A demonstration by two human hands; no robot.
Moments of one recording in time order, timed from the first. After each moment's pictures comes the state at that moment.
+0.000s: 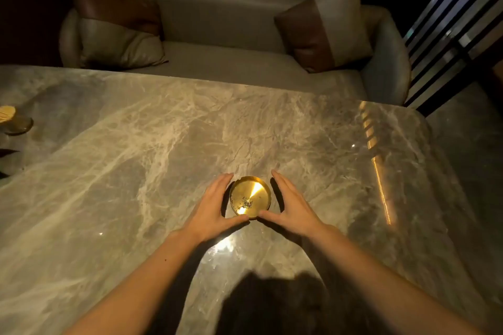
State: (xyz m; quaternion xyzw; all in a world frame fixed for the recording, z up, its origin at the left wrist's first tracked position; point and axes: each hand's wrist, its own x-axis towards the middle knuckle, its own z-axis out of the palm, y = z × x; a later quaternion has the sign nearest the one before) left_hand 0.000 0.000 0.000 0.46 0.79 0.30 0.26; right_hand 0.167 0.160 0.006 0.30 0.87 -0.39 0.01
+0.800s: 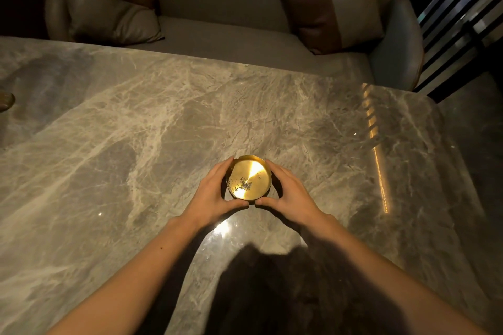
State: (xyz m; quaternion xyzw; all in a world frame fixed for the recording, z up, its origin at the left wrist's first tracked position) left_hand 0.003 0.016 -0.013 0.42 0.76 0.40 0.29; right_hand 0.160 0.171 -0.015 0.27 0.86 -0.43 -0.03
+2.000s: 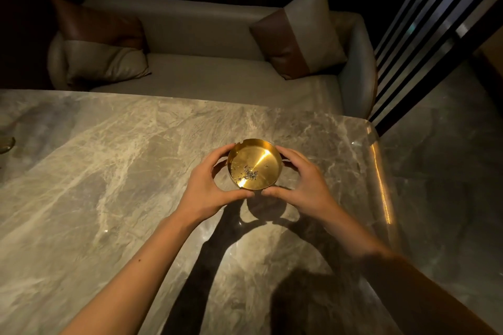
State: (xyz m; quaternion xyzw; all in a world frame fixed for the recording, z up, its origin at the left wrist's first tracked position) left_hand 0.107 0.132 0.164 0.40 0.71 0.51 0.26; right_hand 0.270 0.289 0.159 0.23 0.83 -0.48 -0.18
